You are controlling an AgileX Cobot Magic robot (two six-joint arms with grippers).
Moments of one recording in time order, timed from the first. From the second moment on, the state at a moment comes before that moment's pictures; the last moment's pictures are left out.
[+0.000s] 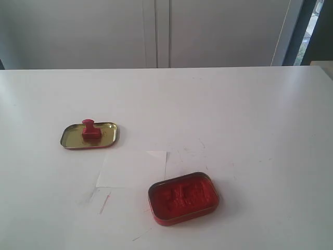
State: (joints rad) left arm 0.06 0.00 0.02 -0.15 0.52 0.26; right arm -0.12 0.00 -0.01 -0.08 0.36 0.04
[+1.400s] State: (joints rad) left arm 0.06 0.00 0.02 -0.15 0.35 0.26; right arm -0.12 0.00 -0.01 -0.08 0.36 0.06
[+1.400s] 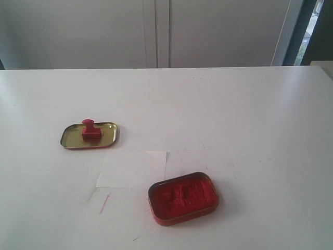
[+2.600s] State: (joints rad) left arm 0.06 0.00 0.02 -0.23 0.24 0.11; right arm -0.12 0.00 -0.01 -0.08 0.36 0.06
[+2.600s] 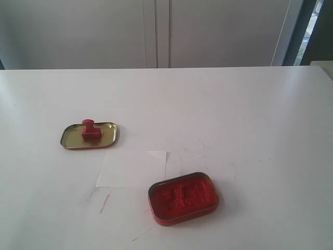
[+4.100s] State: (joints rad) left arm 0.06 1.07 -0.79 -0.26 0.79 0.35; right arm -0.12 0.00 -0.01 -0.08 0.36 0.06
